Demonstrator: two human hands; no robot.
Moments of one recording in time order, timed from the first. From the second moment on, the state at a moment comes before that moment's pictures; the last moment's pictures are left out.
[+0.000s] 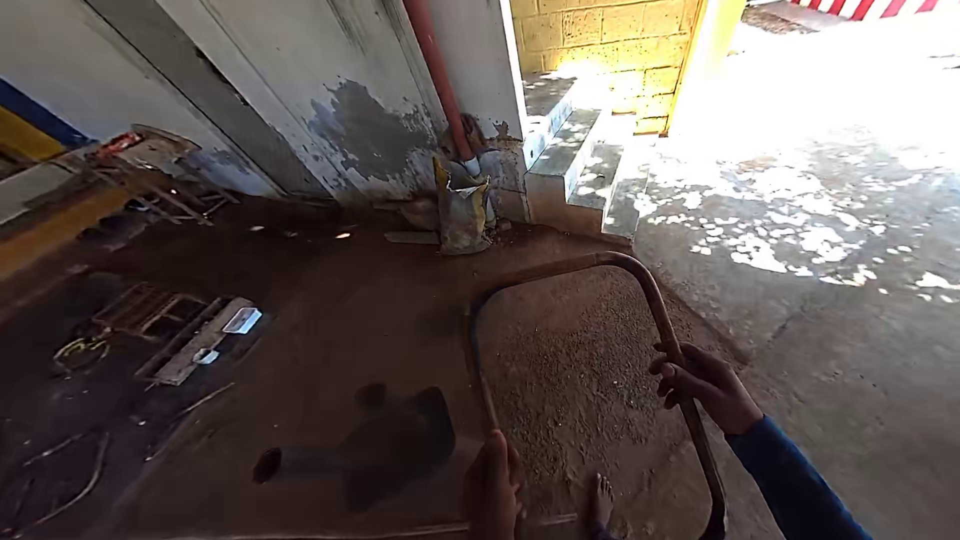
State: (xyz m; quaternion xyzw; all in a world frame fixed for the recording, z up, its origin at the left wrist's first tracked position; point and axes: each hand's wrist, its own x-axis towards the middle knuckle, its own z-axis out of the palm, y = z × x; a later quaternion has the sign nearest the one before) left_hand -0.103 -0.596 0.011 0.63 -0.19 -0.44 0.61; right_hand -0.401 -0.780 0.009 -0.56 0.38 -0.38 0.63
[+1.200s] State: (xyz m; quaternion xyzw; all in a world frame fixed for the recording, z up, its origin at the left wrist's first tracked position) left_hand -0.216 -0.441 -0.087 0.75 -0.22 -0.41 0.47; right_hand -0.550 -0.611 -0.036 -0.61 0.51 -0.41 0.45
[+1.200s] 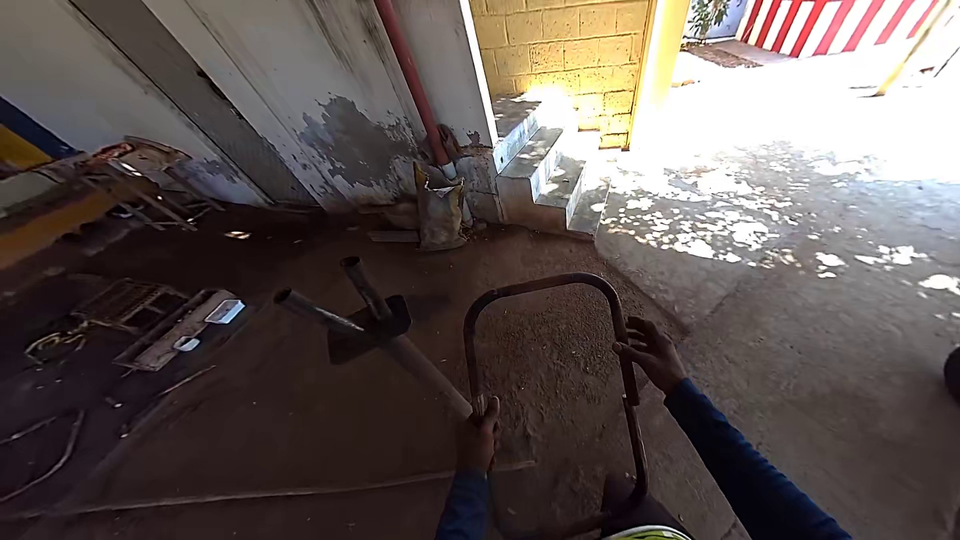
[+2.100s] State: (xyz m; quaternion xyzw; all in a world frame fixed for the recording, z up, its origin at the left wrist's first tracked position) left_hand -0.542 -0.467 -0.103 0.71 -0.55 -0.42 -0.12; right_hand -0.742 -0.637 -0.130 -0.42 0.62 -0.32 0.59
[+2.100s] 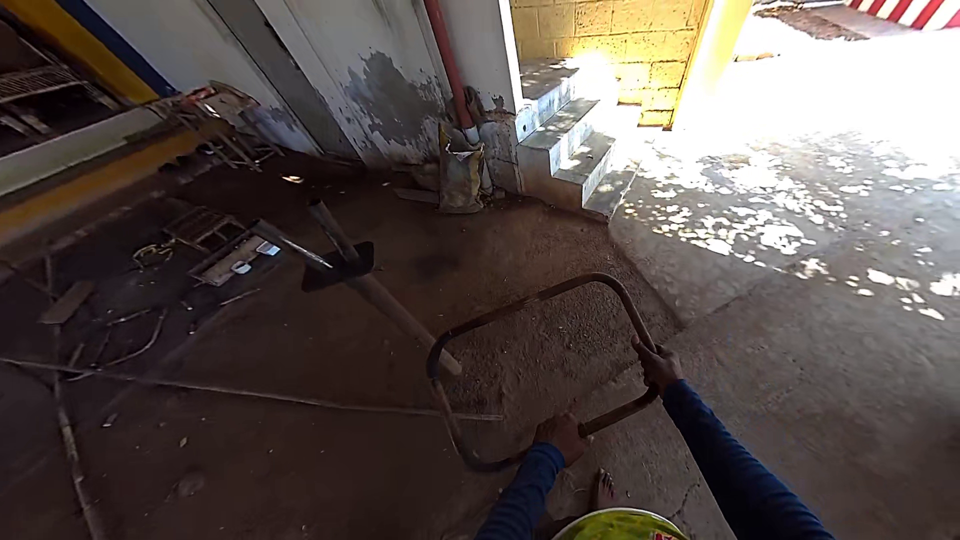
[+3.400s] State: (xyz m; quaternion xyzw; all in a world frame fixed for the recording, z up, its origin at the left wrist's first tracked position) left_hand -0.254 -0.287 -0.083 0.92 -0.18 -0.34 0.08; right_hand -0.228 -0.551 -0.094 -0.68 0.27 -0.05 0.68
